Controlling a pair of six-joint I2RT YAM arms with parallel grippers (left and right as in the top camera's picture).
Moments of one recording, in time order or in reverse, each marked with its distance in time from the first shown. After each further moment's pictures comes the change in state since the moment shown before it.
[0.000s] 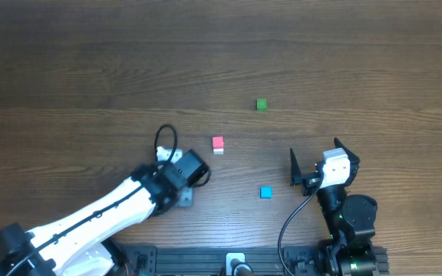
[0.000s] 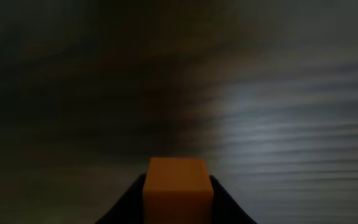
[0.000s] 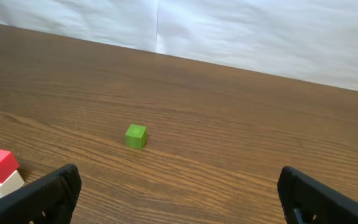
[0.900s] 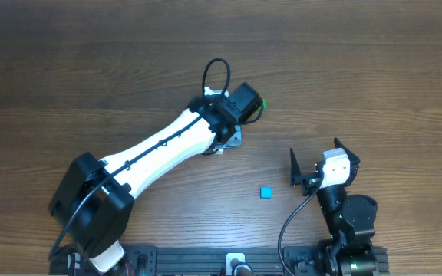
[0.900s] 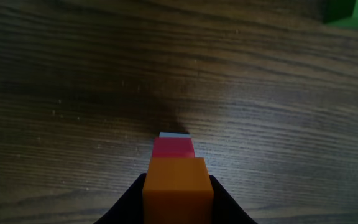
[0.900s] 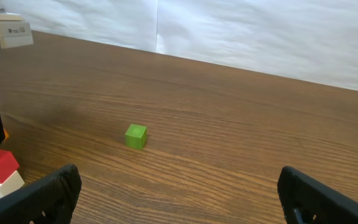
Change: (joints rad) left arm 0.035 0.513 0.669 -0.087 -0.019 0.000; right arm 0.000 0.000 0.000 0.000 0.000 0.000
